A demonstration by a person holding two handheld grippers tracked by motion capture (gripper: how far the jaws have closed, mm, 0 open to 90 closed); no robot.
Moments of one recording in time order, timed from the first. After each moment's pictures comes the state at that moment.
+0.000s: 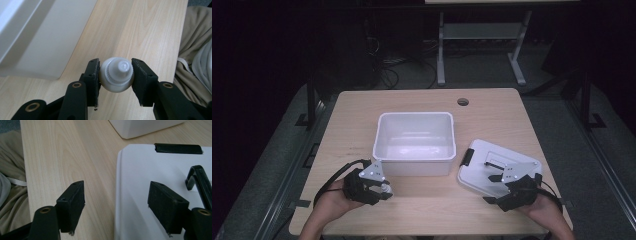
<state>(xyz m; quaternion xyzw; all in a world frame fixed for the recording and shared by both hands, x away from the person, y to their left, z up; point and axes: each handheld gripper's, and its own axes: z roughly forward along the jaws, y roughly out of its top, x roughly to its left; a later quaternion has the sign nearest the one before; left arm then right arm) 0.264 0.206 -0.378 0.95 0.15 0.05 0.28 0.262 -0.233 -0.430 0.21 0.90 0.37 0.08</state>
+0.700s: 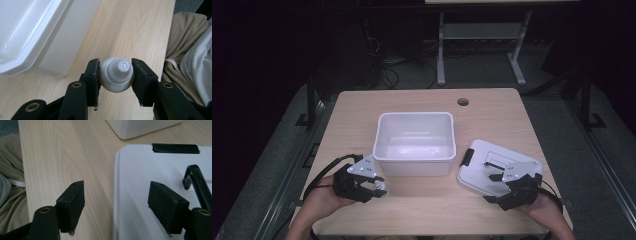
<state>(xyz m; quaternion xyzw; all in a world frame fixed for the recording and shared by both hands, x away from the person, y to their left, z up) 0.259 0.216 -0.346 0.95 0.14 0.05 0.29 0.263 -0.234 -0.429 0.21 0.90 0.37 0.08</state>
